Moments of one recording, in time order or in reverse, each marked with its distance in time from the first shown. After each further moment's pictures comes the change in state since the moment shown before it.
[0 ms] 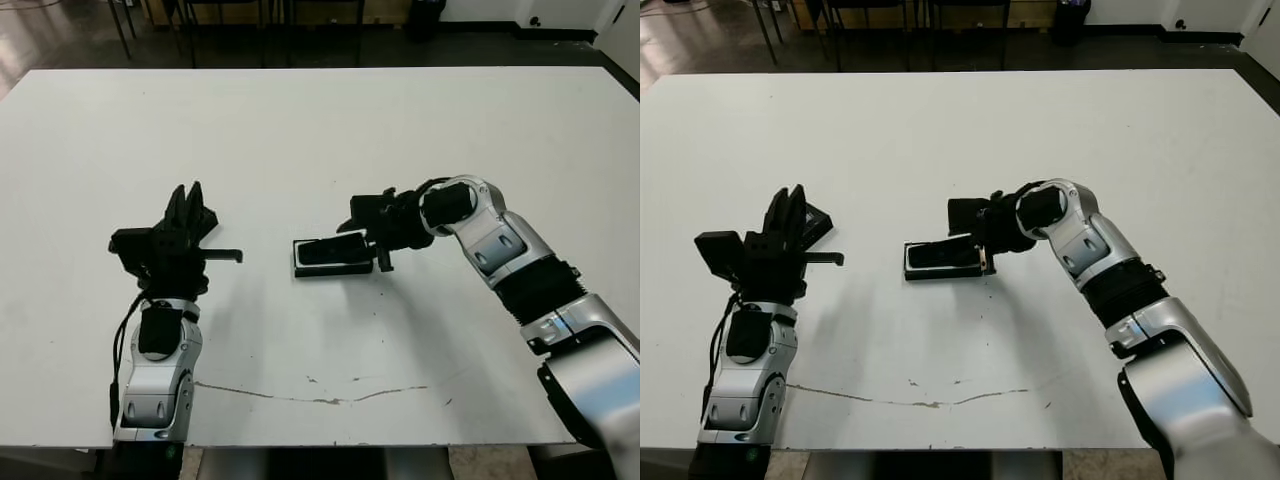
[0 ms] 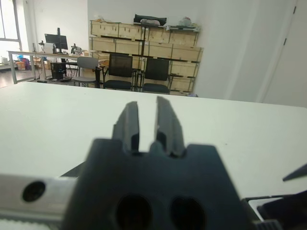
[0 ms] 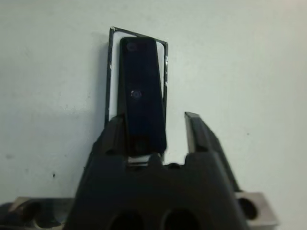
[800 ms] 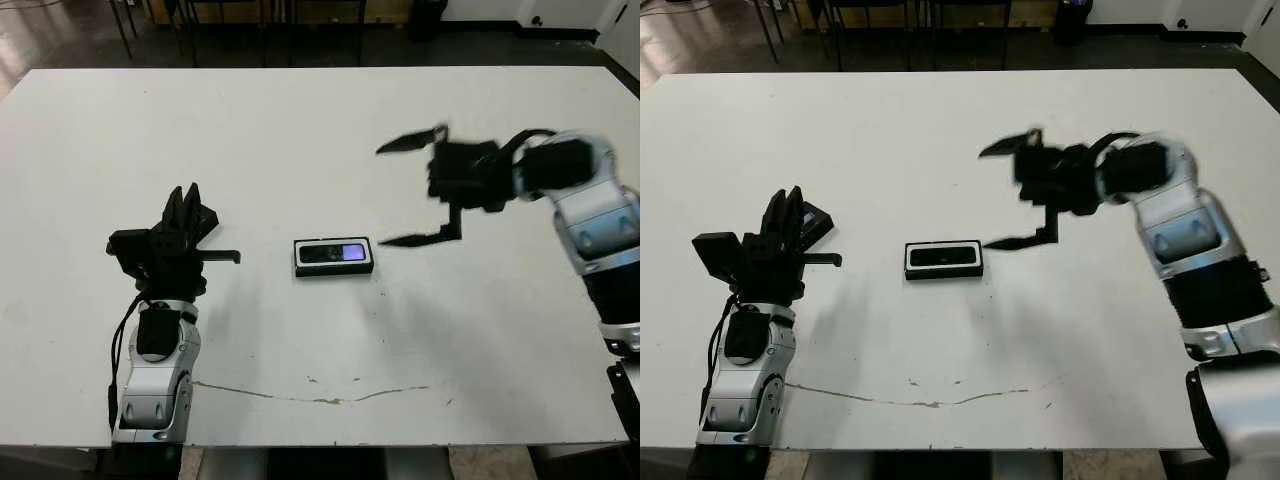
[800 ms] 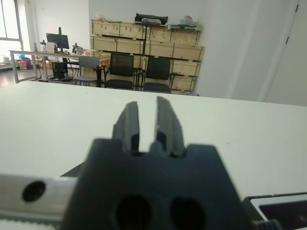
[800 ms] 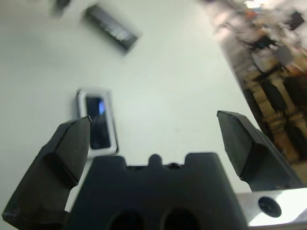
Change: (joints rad) left arm 0.002 0.002 0.009 0.003 0.001 0.000 -0.002; right arm 0.103 -0.148 -0.355 -0.305 0.378 0.228 -0.045
